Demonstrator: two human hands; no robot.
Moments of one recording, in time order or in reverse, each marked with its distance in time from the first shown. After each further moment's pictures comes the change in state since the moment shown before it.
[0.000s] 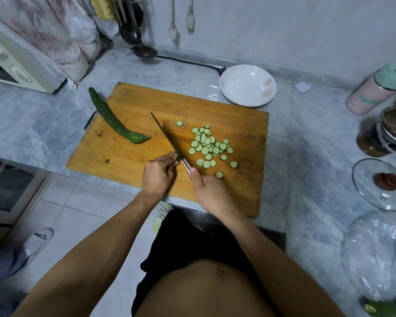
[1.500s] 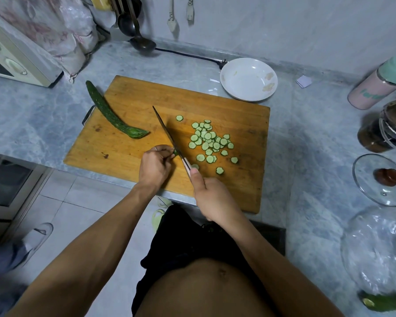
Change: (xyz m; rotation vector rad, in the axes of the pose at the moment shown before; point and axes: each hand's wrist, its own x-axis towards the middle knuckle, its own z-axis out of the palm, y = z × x) left_hand 0.011 0.005 -0.010 -0.045 -0.033 -0.066; right_hand -0.029 -0.009 -0.004 0.060 0.006 0.007
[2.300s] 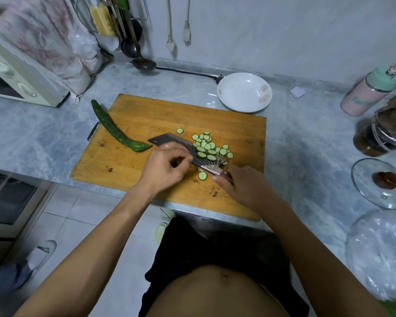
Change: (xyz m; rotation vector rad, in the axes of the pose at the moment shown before) left_hand 0.006 0.057 -0.042 -0.081 -0.060 0.426; right_hand 0.027 0.037 -0.072 -0.656 0.139 -0.321
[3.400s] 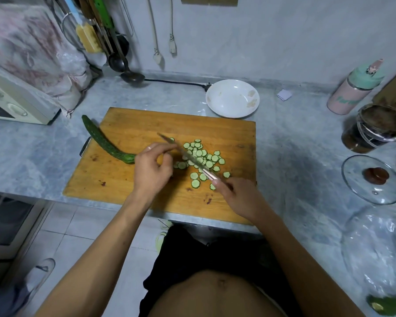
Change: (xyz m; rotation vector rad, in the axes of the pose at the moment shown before) left_hand 0.015 0.014 0.000 -0.031 0.226 -0.156; right_hand -0.014 0.007 0.011 0.386 0.011 0.229
